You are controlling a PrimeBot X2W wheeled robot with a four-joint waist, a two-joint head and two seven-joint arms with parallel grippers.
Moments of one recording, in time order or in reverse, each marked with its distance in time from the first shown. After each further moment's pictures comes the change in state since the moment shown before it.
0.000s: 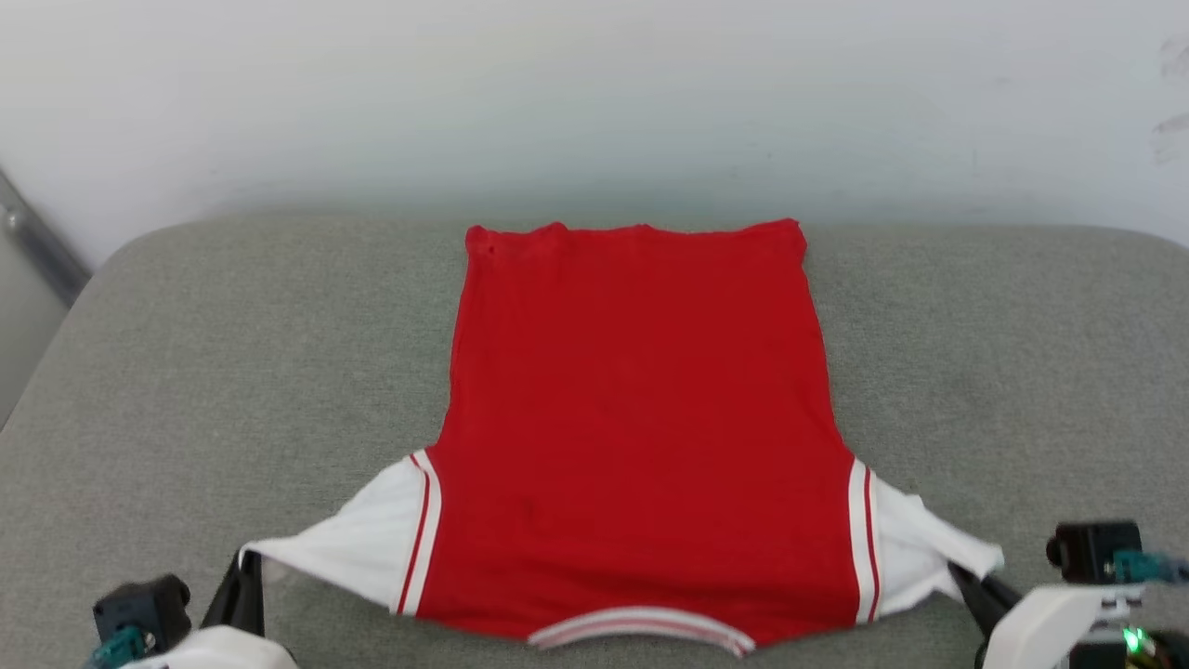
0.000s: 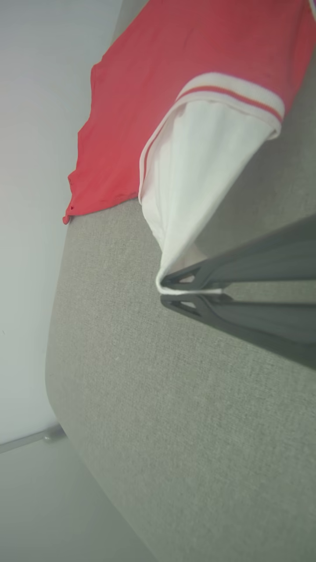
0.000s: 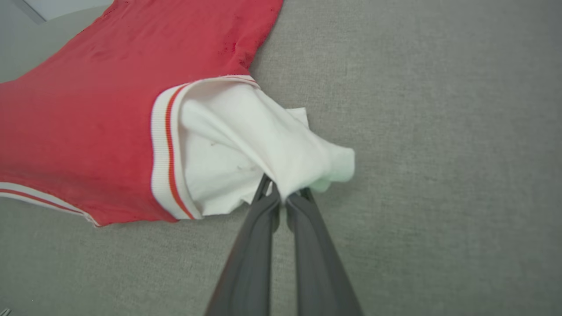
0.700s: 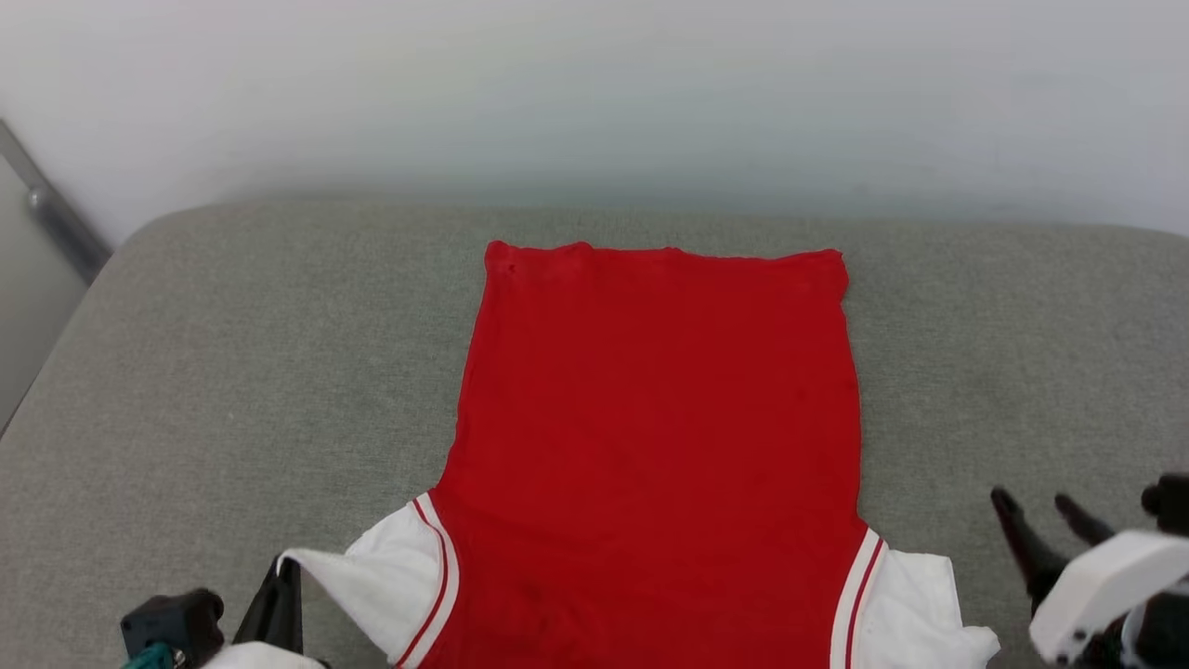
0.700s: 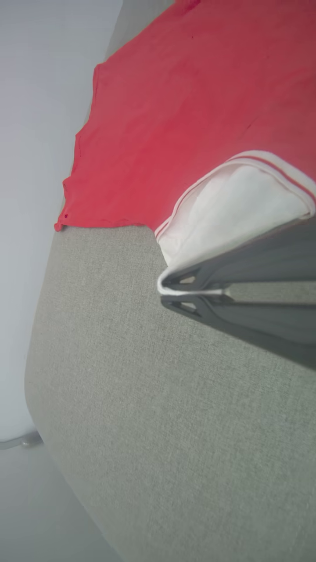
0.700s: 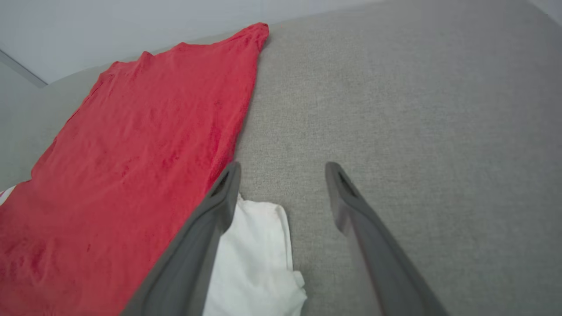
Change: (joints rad) left arm 0.148 0.003 -0.035 -0.266 0.009 0.114 0.081; right arm 0.113 0.141 -0.249 -0.290 -0.052 -0.001 0.157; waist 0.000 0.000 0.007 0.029
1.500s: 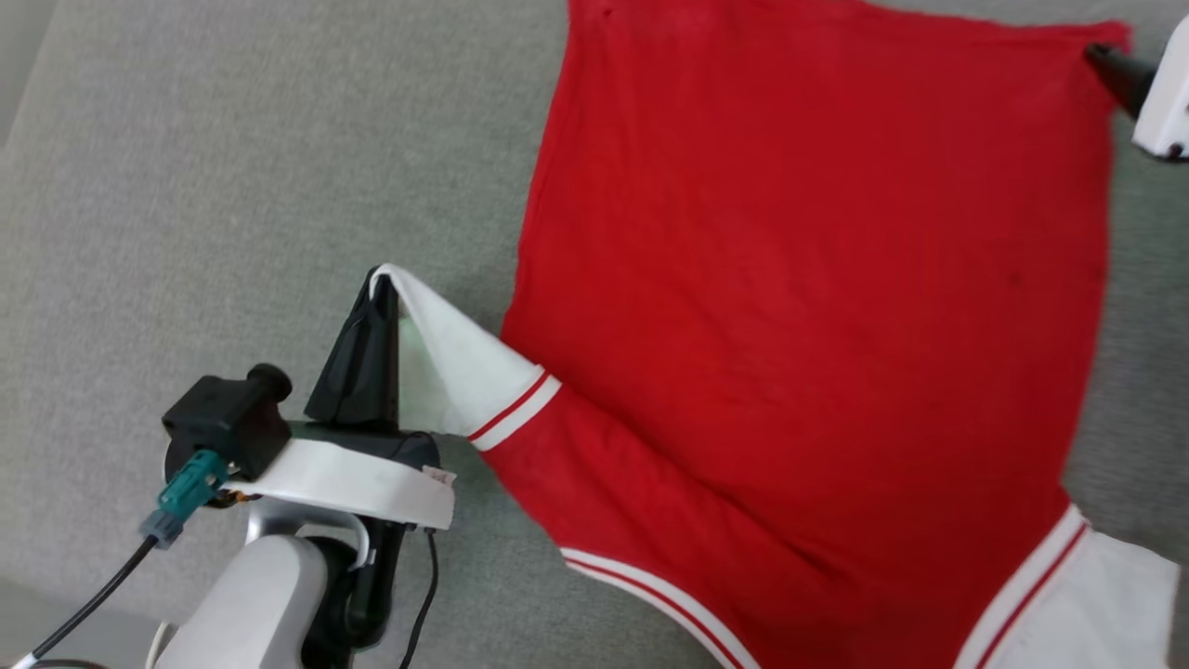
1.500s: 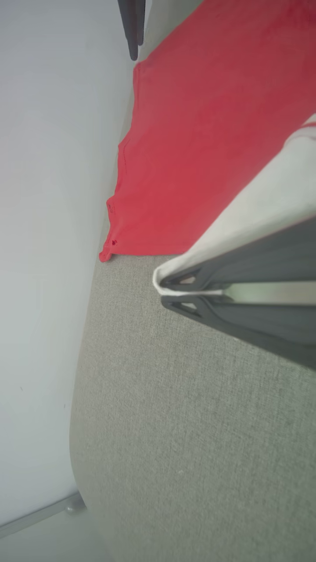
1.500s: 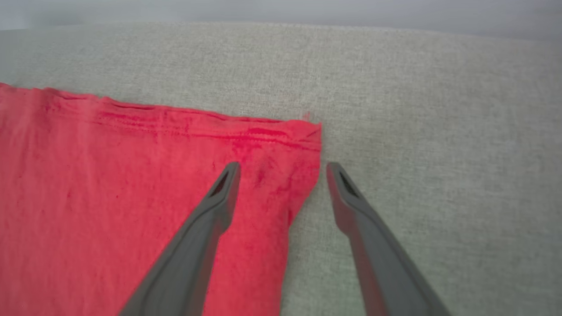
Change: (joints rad) left arm -0.434 -0.106 -0.079 -0.026 0.079 -0.133 -0.119; right arm -1.117 -0.147 0.056 0.709 -0.123 0.000 0.313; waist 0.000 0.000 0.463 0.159
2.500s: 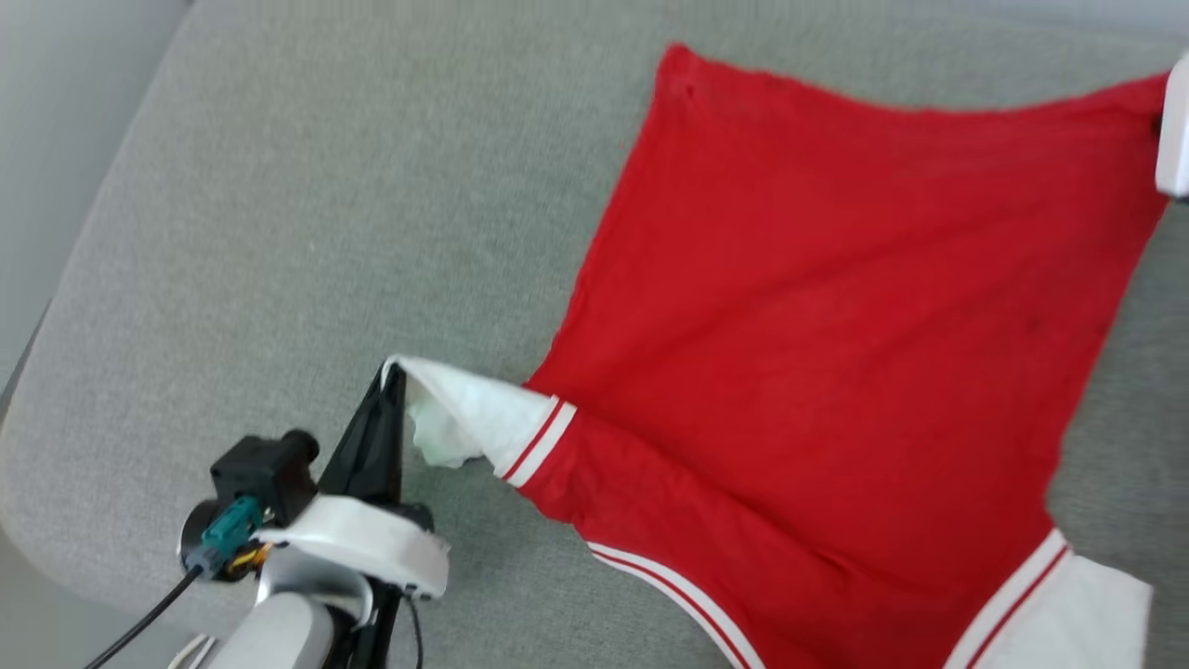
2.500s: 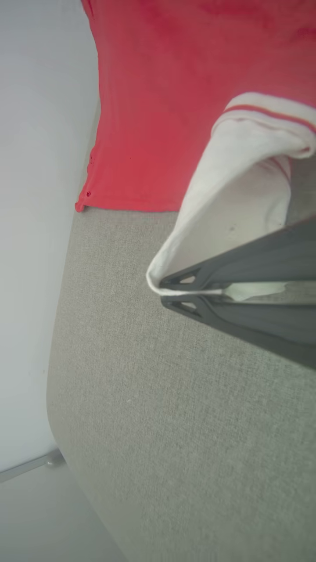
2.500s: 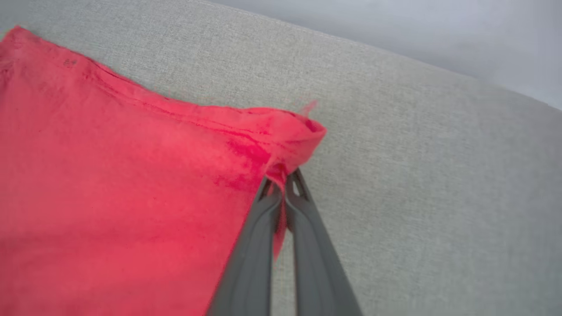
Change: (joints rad) left arm 0.062 0.002 -0.034 0.126 0.006 -0.007 0.002; right arm -0.002 -0.064 0.080 0.003 -0.090 0.000 0.196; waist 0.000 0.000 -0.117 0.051
